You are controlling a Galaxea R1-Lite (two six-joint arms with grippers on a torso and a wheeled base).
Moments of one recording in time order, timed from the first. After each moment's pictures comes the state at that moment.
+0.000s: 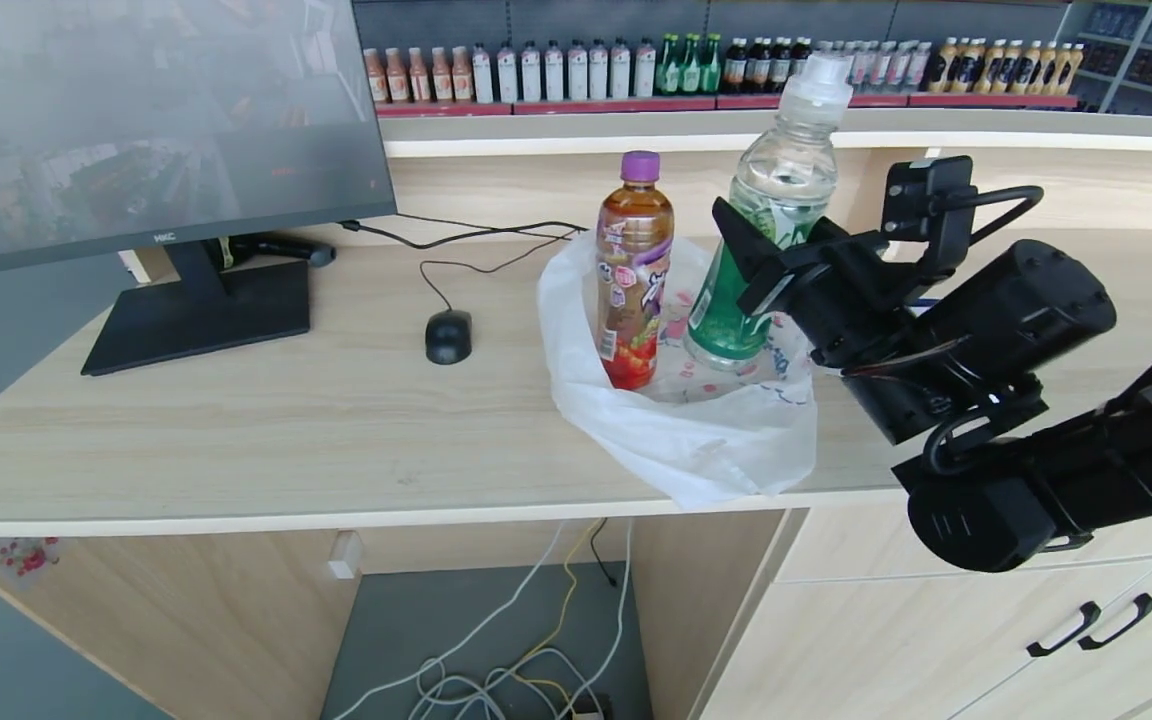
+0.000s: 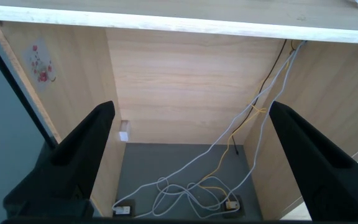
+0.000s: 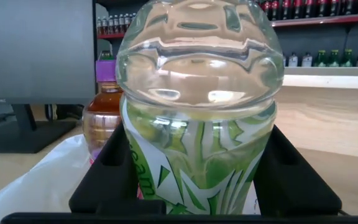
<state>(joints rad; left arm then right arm) 0.00 0.00 0.00 0.00 0.00 0.00 0.46 1.98 -0.99 -1.55 0.03 -0.03</state>
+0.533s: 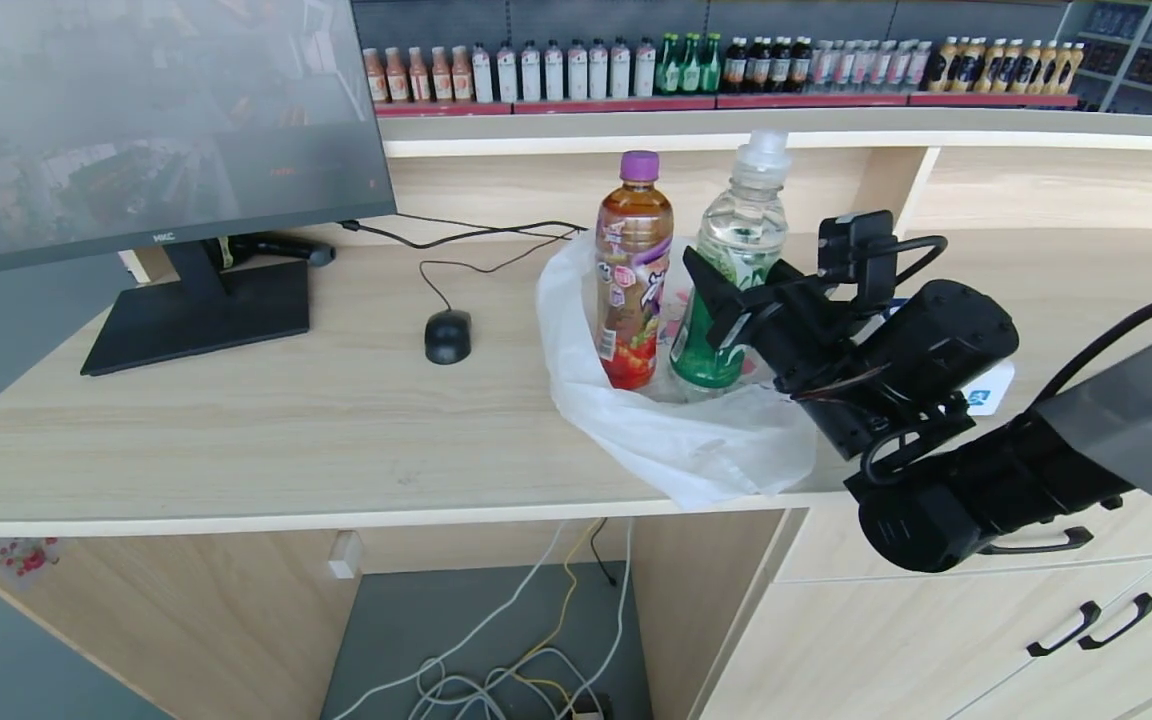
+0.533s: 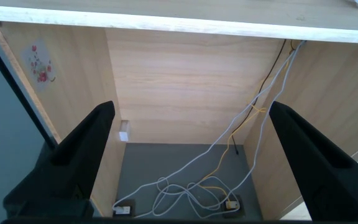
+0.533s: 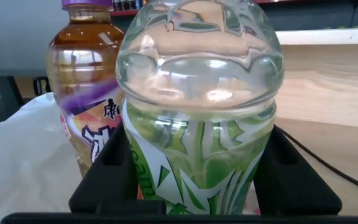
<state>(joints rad) 0.00 0.00 0.00 0.00 0.00 0.00 0.46 2.09 -1.03 -1.55 0.03 -0.03</state>
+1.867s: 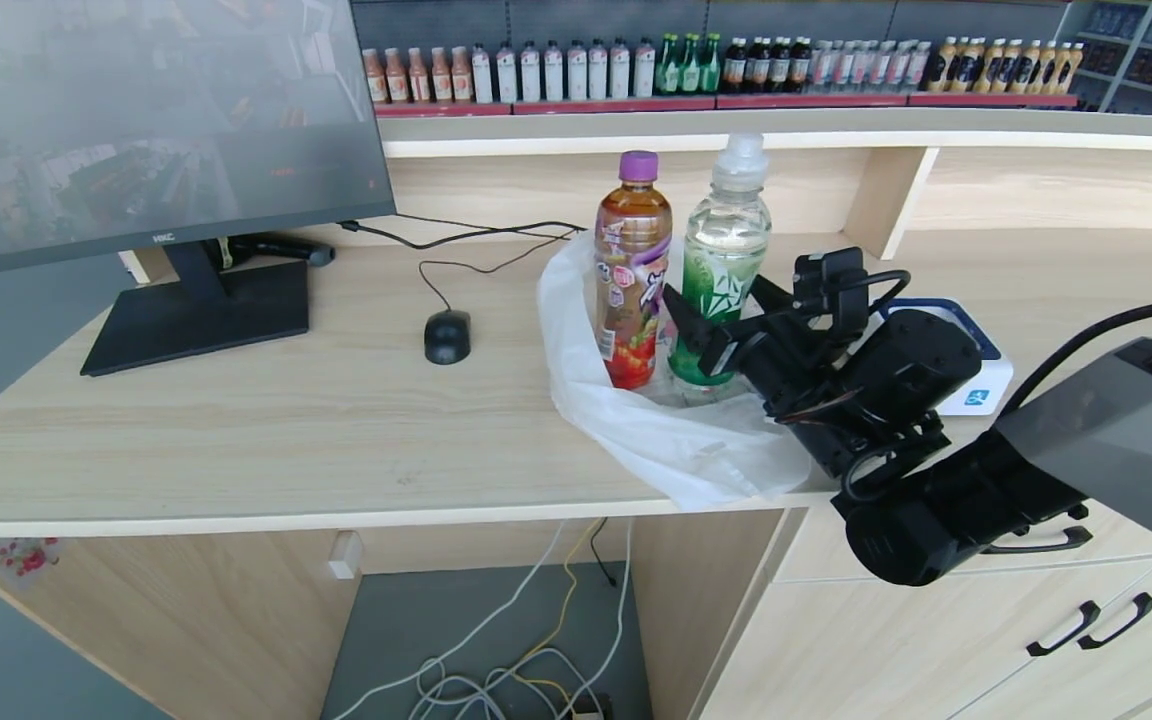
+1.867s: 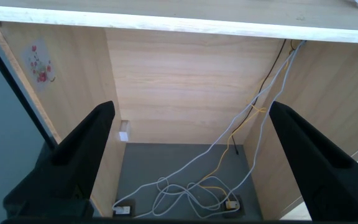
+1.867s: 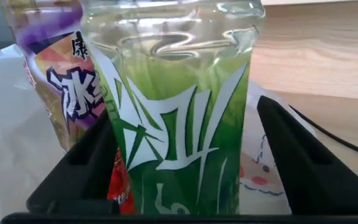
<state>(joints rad) 0.00 0.00 0.00 0.00 0.00 0.00 0.45 2.15 -1.01 -1.56 0.02 -0.03</state>
